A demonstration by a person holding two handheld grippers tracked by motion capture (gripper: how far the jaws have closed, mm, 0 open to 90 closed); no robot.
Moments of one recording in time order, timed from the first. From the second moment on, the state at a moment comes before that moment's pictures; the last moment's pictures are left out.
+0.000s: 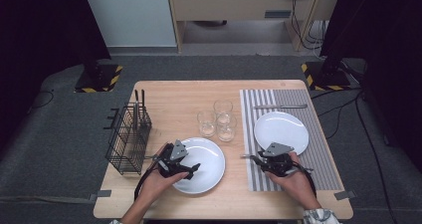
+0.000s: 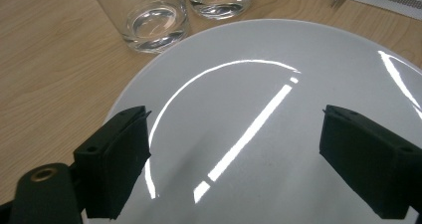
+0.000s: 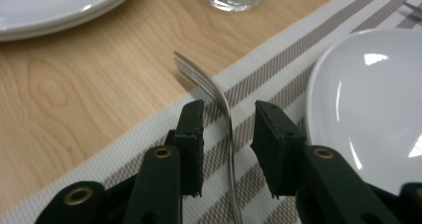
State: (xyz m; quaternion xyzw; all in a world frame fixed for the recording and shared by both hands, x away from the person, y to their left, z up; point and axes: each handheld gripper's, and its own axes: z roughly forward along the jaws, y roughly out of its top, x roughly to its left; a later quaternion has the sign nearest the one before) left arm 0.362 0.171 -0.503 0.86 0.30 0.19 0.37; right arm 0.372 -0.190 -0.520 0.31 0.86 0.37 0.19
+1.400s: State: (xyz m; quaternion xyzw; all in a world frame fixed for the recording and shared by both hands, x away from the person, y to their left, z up) left arm 0.361 0.169 -0.506 0.86 0.30 0.18 0.37; right arm 0.376 -0.186 -0.530 0.32 0.86 0.35 0.19
